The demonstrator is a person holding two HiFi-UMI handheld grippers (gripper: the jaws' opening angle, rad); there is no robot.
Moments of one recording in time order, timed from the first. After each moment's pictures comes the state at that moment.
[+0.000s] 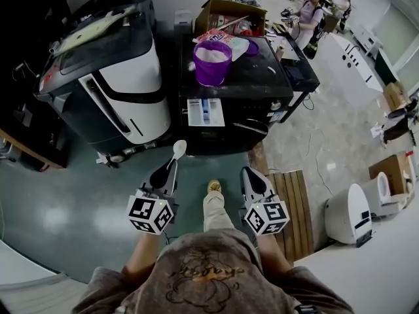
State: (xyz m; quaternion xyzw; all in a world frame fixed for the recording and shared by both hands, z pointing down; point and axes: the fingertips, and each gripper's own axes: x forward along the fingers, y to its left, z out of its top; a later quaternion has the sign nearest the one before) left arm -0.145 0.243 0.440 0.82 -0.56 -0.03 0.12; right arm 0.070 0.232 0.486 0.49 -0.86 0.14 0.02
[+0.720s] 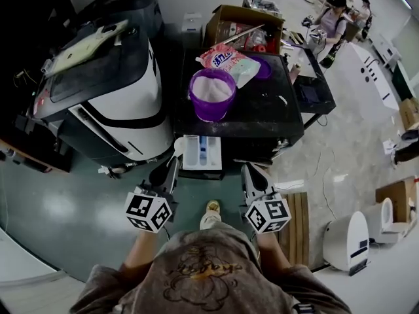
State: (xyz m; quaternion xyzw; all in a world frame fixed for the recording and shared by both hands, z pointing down) left arm -0.136 0.041 0.416 0.80 -0.59 -0.02 0.13; right arm 0.072 0.010 0.461 0.45 -0.88 0.15 0.00
